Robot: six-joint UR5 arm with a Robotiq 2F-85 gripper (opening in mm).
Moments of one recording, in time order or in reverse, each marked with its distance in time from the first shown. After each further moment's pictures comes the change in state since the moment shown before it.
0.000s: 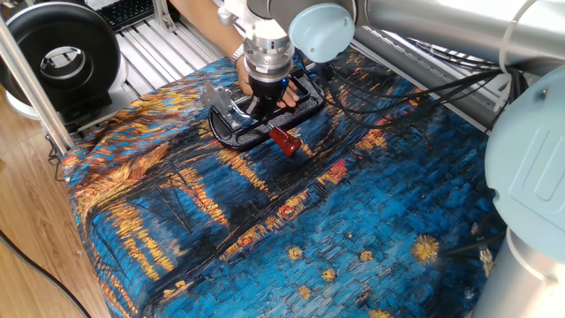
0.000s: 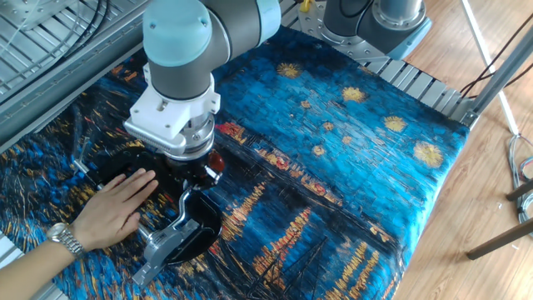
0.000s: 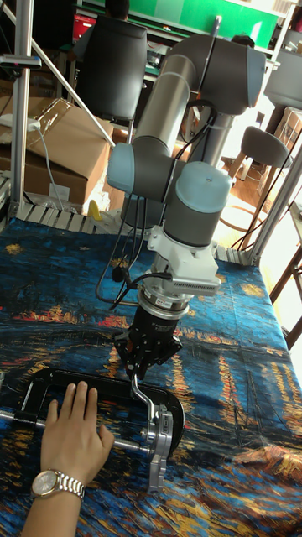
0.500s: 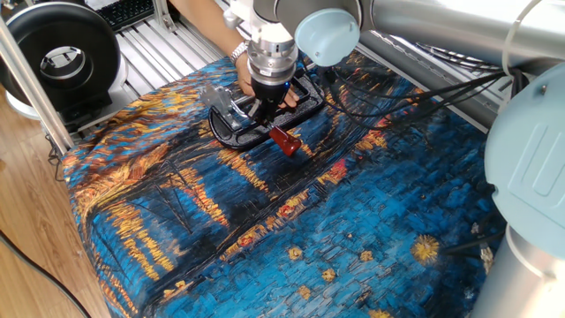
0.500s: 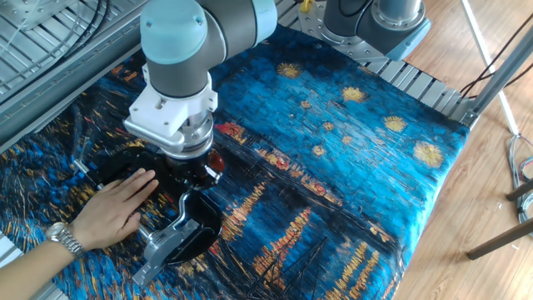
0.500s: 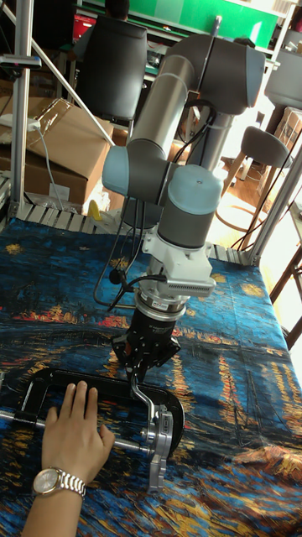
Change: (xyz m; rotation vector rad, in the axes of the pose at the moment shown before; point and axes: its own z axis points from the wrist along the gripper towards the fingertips) arm 0.000 0.002 0.006 -0.017 -0.015 -0.007
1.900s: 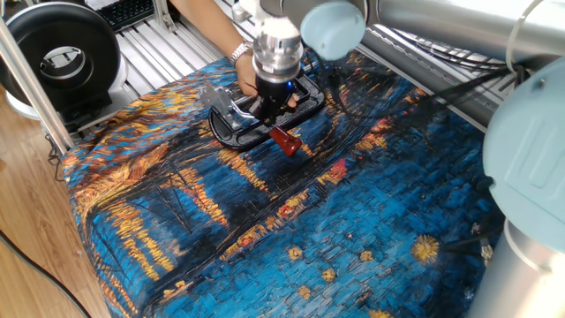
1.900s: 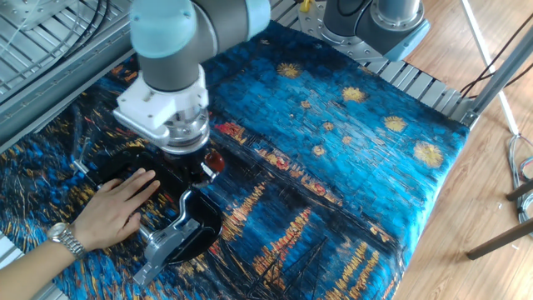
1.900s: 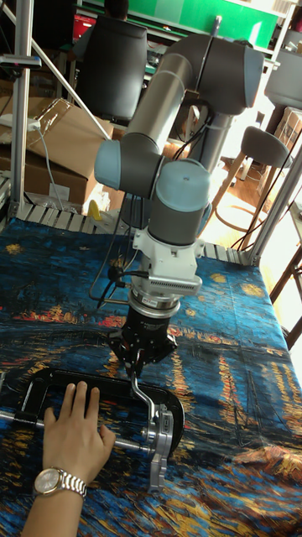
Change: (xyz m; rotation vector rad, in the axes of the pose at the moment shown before) arm 0.009 -0.005 -0.006 -0.043 0.040 0.137
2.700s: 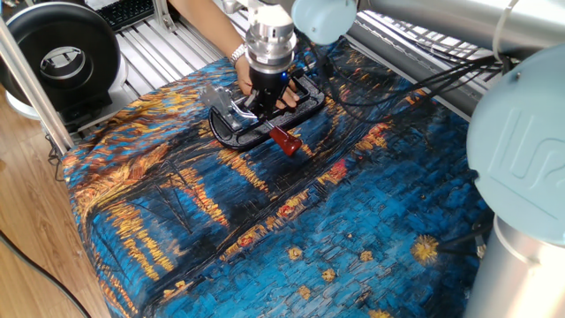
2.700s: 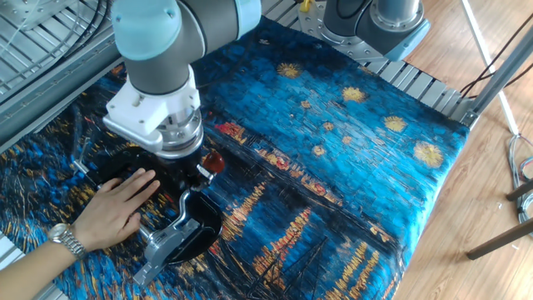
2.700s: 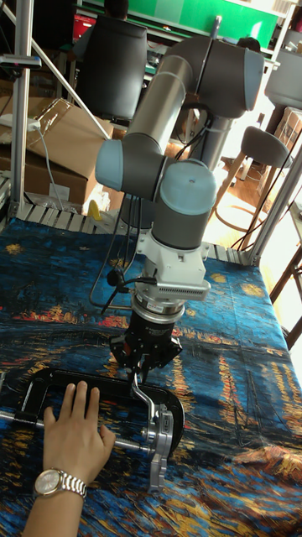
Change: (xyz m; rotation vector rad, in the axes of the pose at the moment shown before) arm -0.017 0.006 0.001 -0.001 0.000 -0.064
